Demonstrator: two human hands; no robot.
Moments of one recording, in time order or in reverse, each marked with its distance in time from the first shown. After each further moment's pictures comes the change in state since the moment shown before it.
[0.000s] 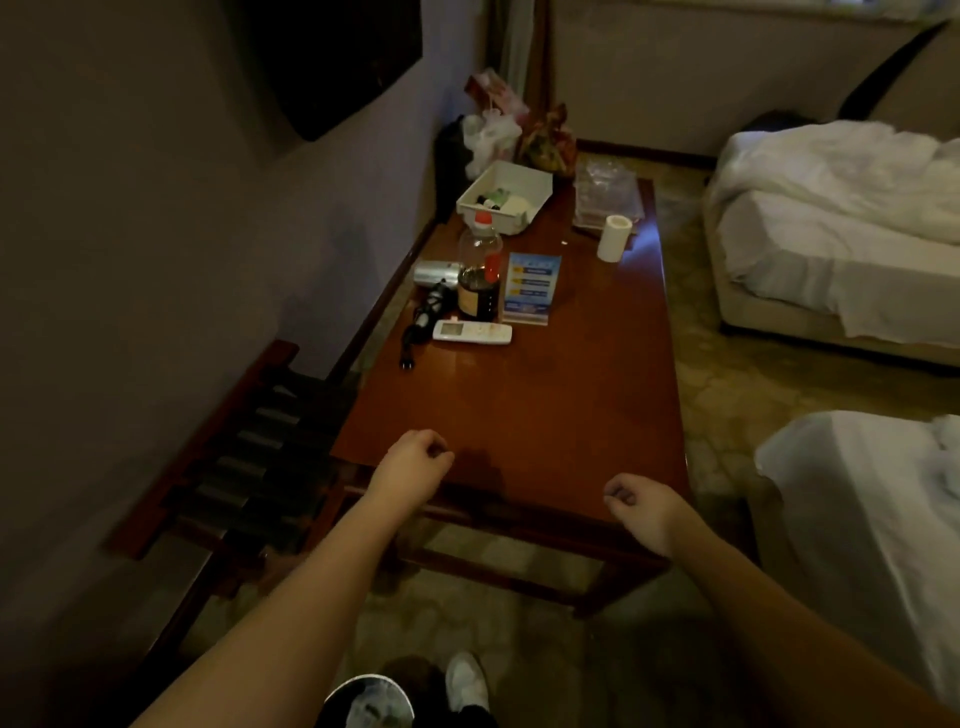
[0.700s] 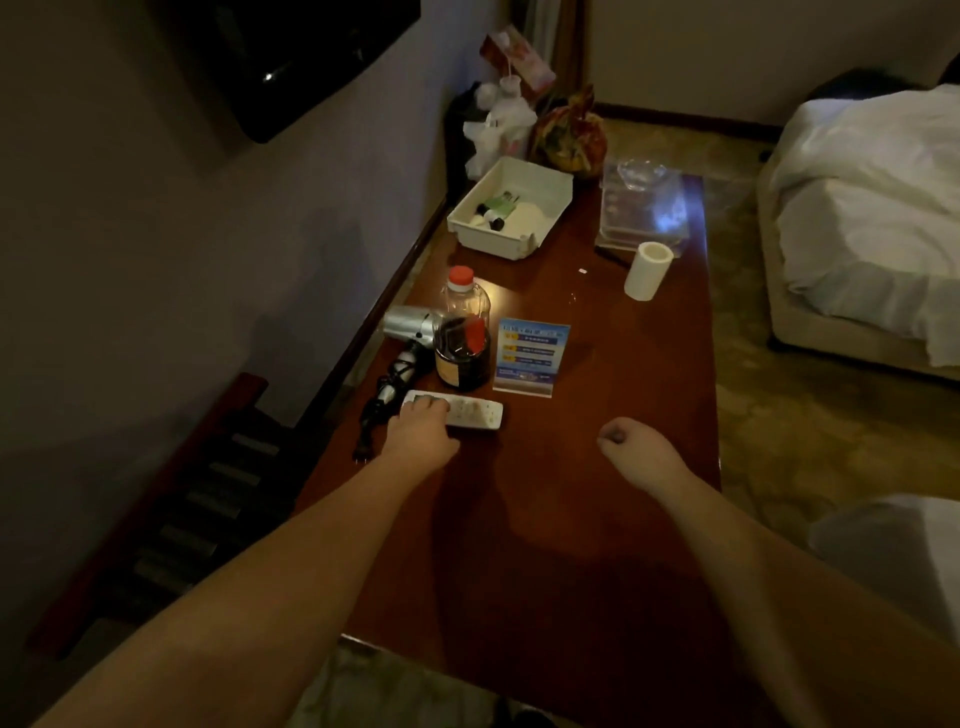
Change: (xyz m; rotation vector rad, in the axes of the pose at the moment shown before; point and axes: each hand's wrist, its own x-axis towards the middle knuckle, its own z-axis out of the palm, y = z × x) left_hand 0.288 0.067 0.012 0.472 -0.022 -0.023; right_hand 0.288 -0.035 -0.119 0.047 0.101 0.064
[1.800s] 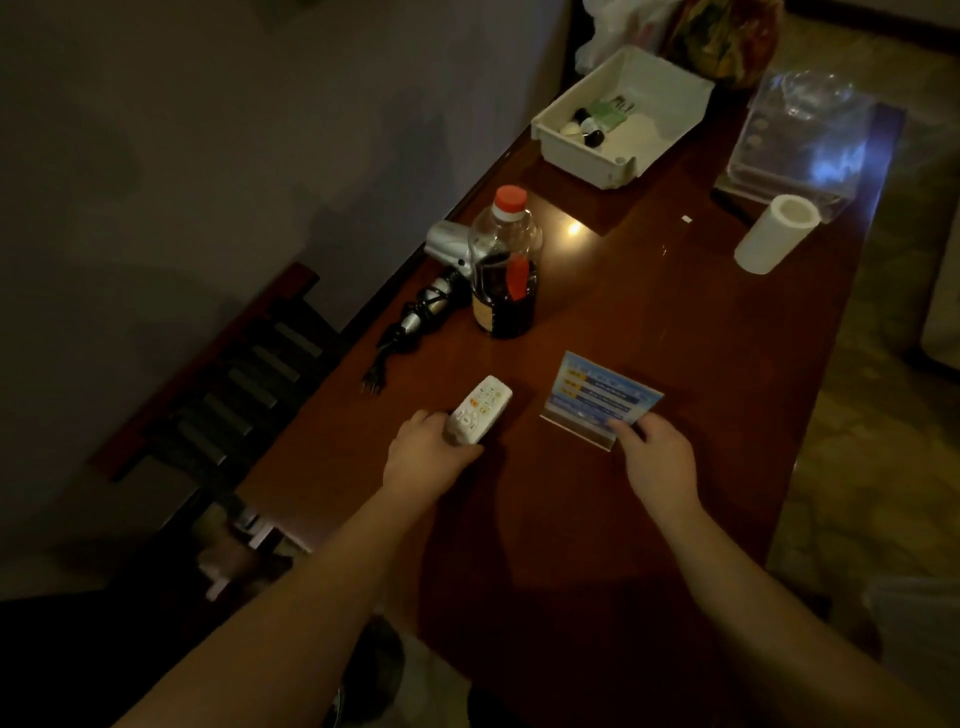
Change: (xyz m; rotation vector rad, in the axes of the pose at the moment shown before) left_hand -0.043 0.012 0.069 -0.392 0.045 -0.368; right_hand 0.047 0.027 0.041 0.192 0.067 -0.207
